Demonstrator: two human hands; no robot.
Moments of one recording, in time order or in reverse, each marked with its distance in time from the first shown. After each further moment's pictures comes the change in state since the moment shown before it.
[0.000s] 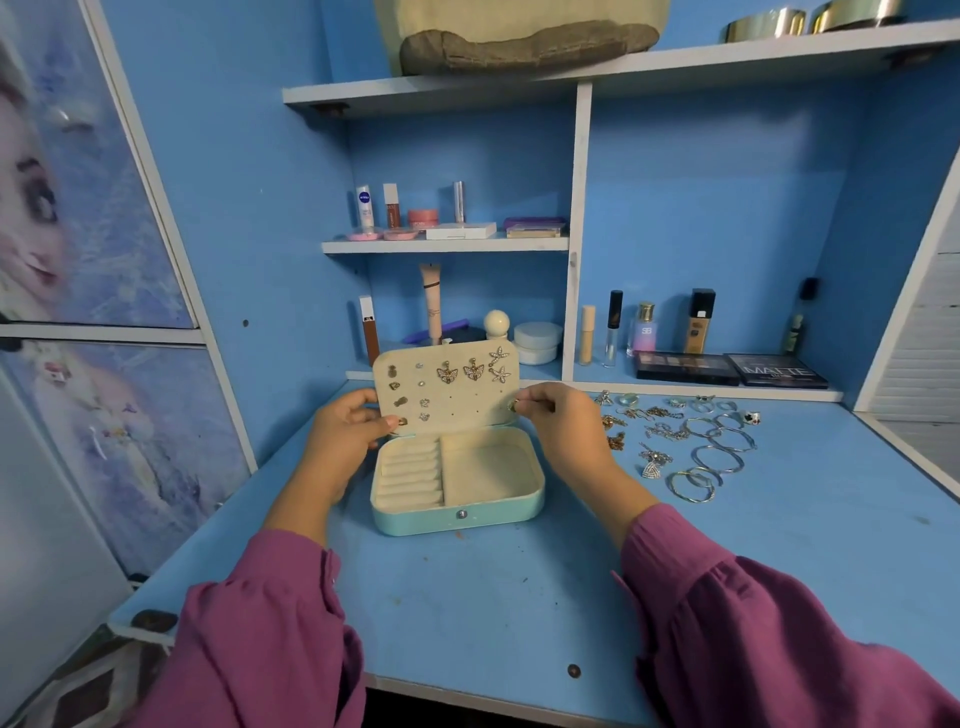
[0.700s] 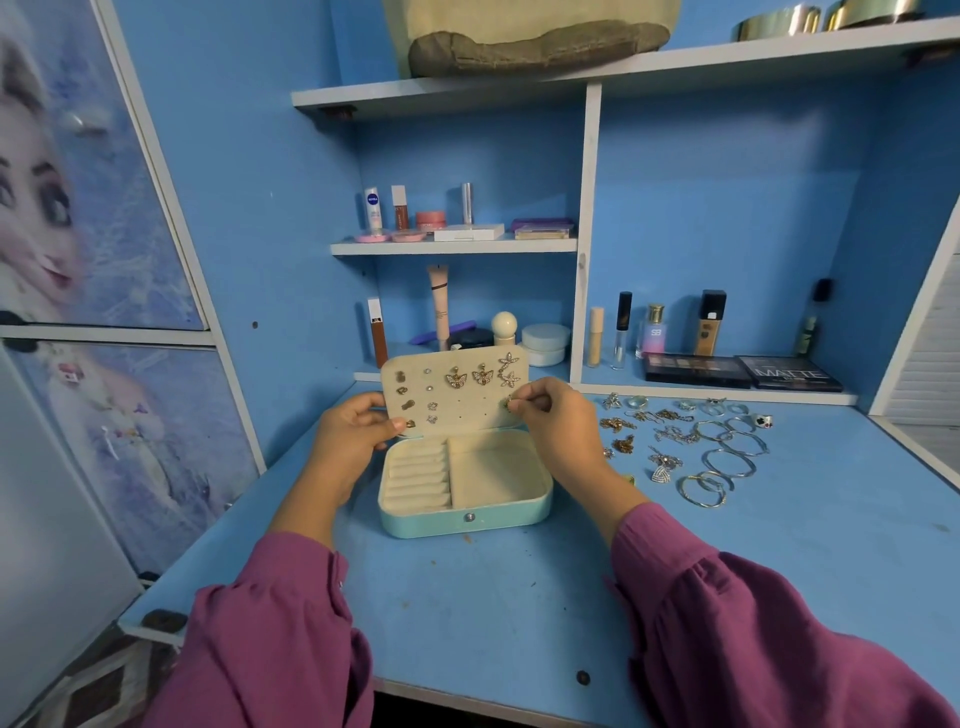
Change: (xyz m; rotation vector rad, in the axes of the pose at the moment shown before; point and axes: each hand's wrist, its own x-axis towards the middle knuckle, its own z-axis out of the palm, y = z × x) left_hand -0.001 0.000 -0.002 0.012 -0.003 0.027; right_hand 0.006 -0.001 0.013 0.090 0.022 0.014
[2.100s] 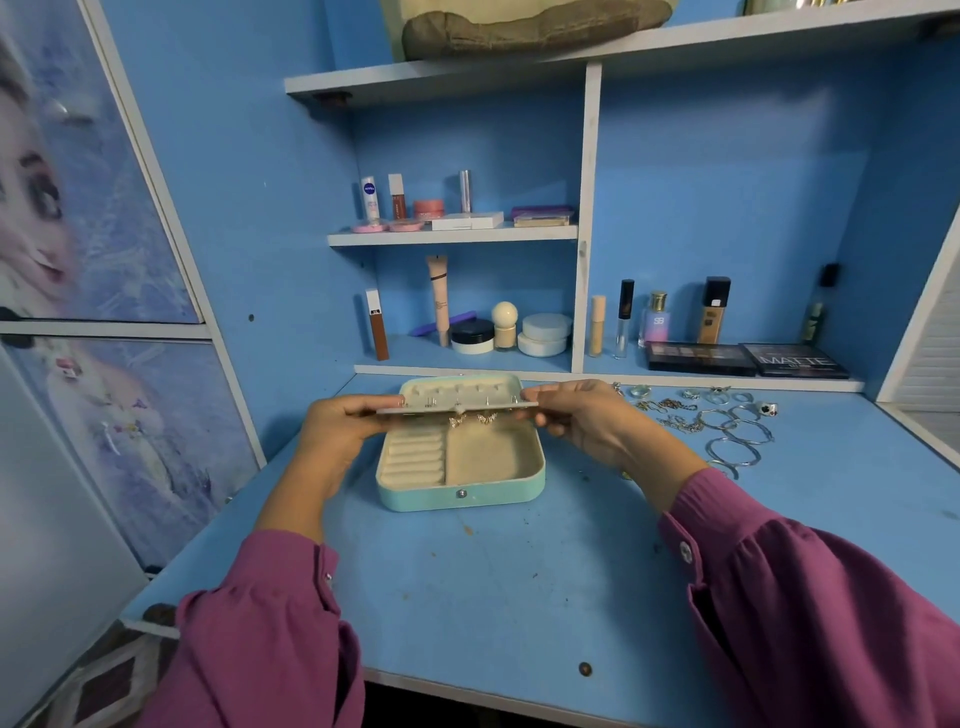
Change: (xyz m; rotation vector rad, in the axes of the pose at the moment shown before) left_hand 0.002 0.001 -0.009 -0.006 0.015 0.006; right_hand 0.016 0.006 -0.034 0.539 -0.398 0.336
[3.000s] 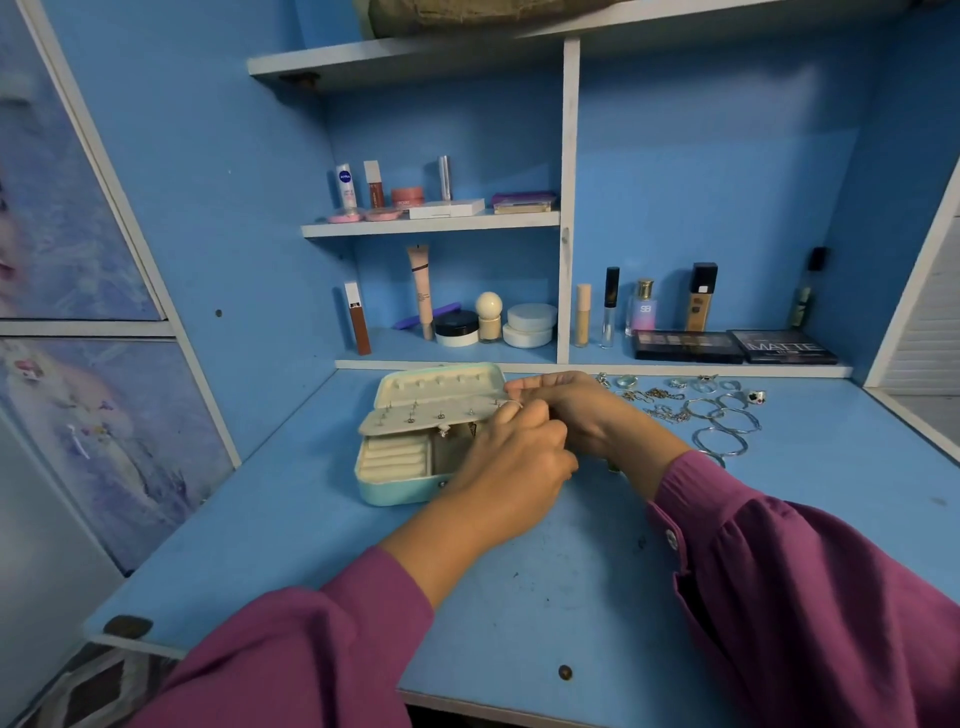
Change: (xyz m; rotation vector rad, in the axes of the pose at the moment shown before) left_hand -0.062 0.014 0.142 1.161 -0.260 1.189; right_hand 0.010 0.004 -0.009 0.034 -0.027 0.074
